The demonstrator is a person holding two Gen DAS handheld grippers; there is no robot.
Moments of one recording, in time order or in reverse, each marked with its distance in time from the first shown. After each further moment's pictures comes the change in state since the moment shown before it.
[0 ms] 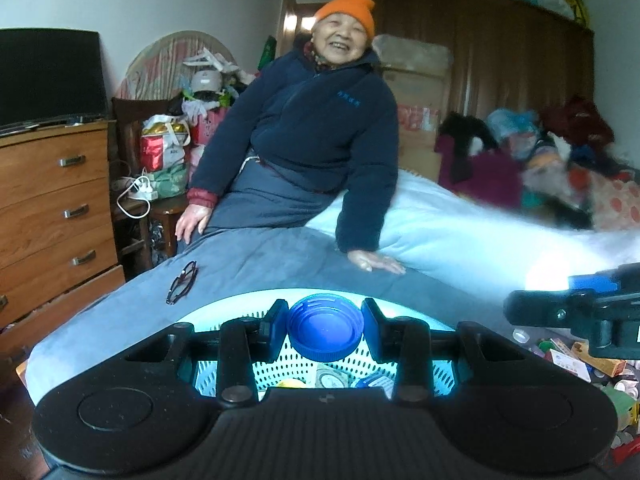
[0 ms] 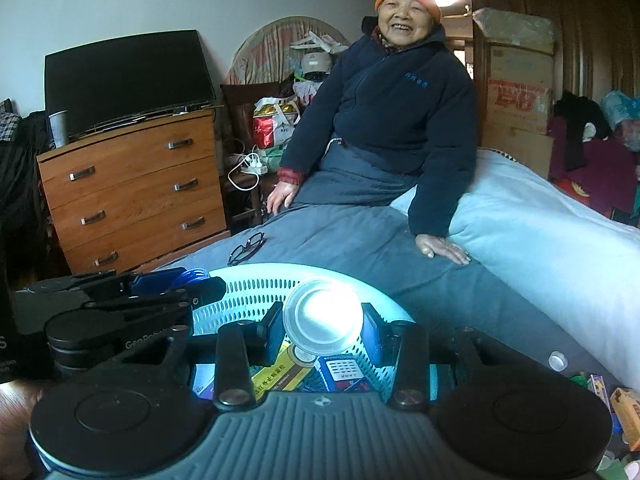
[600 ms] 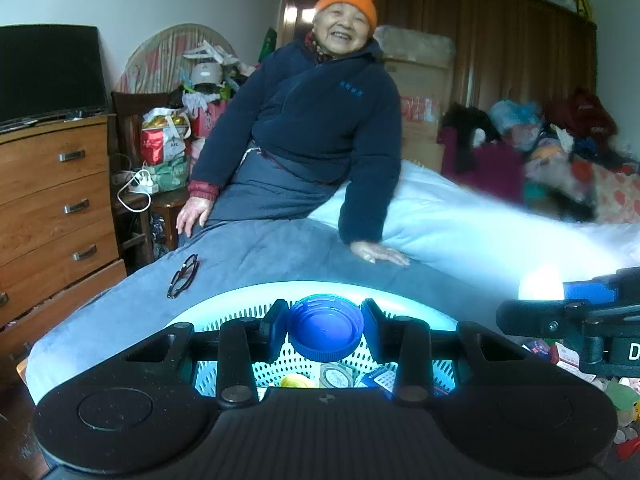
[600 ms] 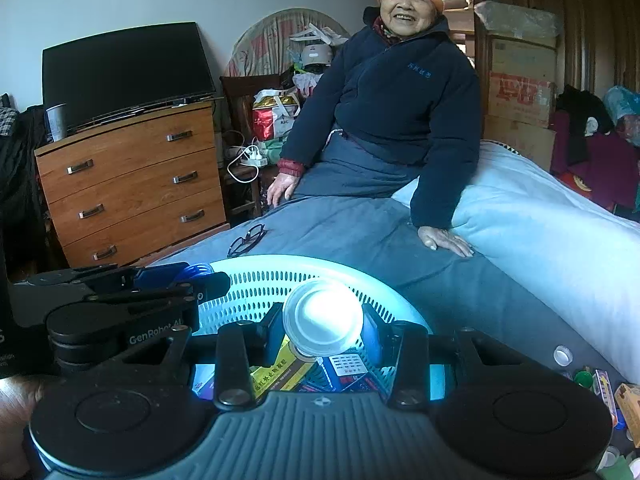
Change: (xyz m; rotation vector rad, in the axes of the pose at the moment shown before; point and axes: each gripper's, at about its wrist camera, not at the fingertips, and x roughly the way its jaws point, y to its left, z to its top) left arm 0.008 0.003 0.000 0.006 0.023 0.006; right arm 0.020 -0.004 -0.007 0.000 0.018 0.000
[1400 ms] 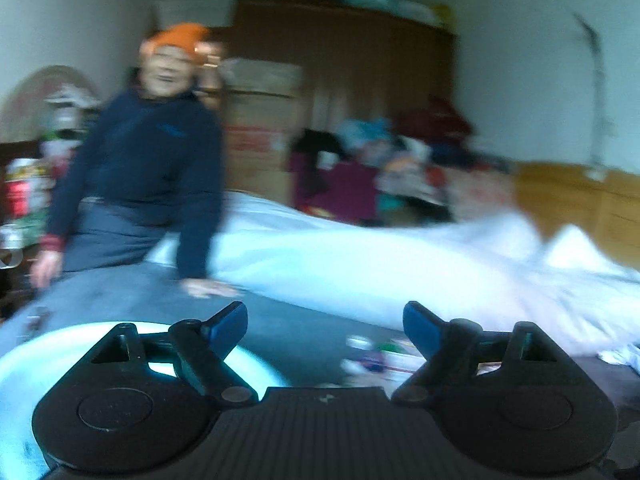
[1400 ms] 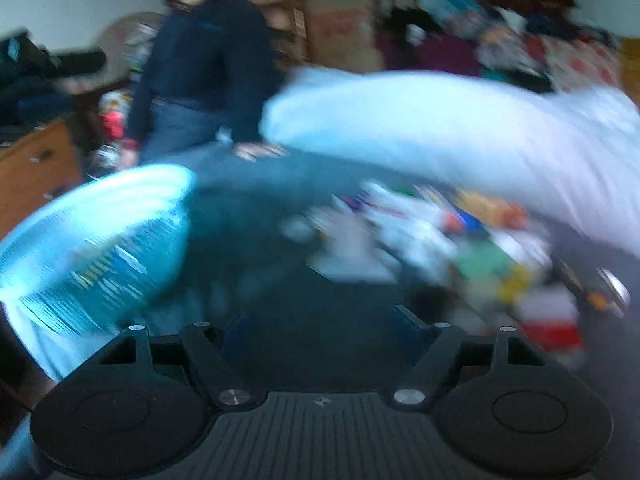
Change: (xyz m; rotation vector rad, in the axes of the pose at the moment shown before) left arm -0.039 -0.146 -0.019 0.160 -0.104 -0.435; right arm -0.119 -0.160 -0.235 0.345 0.066 -0.359
